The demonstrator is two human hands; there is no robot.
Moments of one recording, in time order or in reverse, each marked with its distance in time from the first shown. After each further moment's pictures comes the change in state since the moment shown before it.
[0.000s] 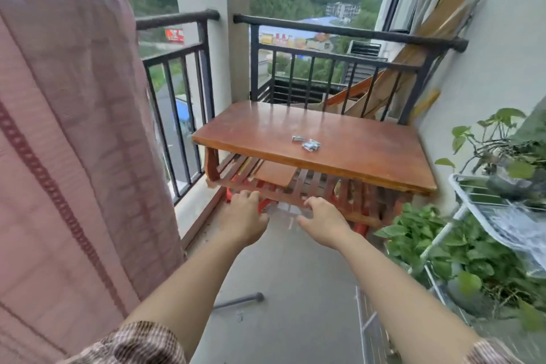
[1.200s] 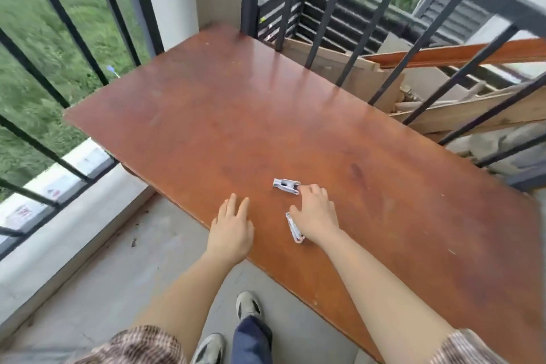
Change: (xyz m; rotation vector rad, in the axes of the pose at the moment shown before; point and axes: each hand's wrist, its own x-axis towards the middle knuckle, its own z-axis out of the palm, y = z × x) left_hand 0.631 0.001 0.277 -0.123 -0.277 -0.421; right_hand 0.722 0.188 -0.013 -0.294 -0.243 -0.017
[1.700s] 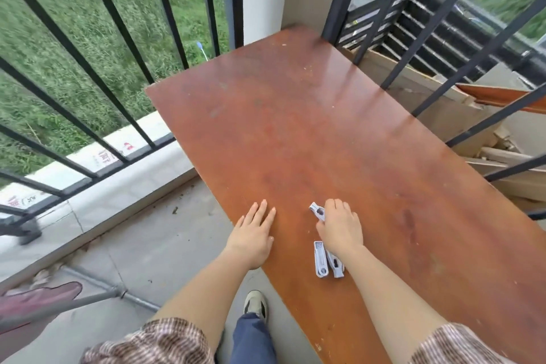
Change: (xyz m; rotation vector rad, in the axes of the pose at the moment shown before) left_hand 0.017 -0.007 0.003 0.133 -0.168 -0.096; right_hand 0.070 0.004 0.017 -0.287 -0.047 -0.285
